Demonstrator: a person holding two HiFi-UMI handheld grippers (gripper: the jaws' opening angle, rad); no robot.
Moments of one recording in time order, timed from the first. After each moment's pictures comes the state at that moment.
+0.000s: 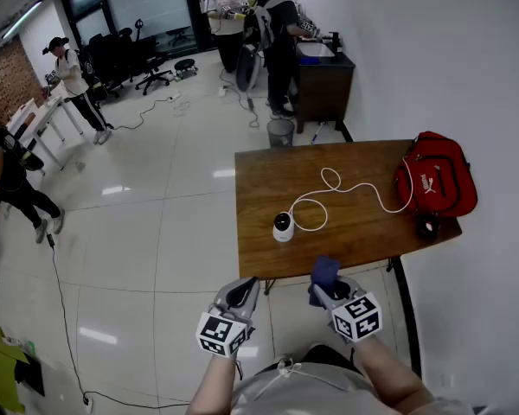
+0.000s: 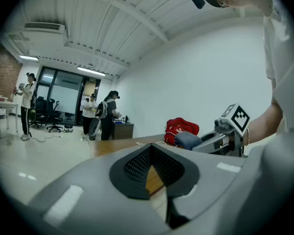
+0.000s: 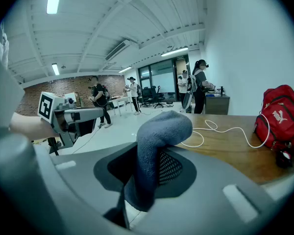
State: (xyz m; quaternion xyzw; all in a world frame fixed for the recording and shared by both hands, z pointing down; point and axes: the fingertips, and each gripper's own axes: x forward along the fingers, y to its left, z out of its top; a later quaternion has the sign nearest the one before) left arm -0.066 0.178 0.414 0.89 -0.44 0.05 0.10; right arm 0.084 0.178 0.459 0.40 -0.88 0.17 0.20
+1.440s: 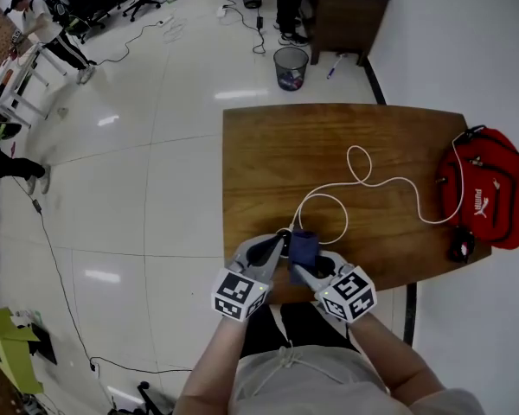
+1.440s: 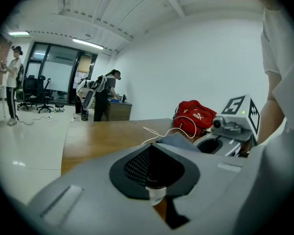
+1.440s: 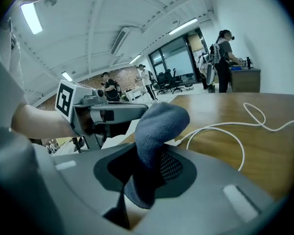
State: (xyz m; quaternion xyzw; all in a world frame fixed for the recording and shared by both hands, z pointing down) left arm -0.006 -0.069 0.520 0.90 -0.39 0.12 0.17; right arm 0.027 -0.021 0.558 0.25 -0.91 0.25 0.22
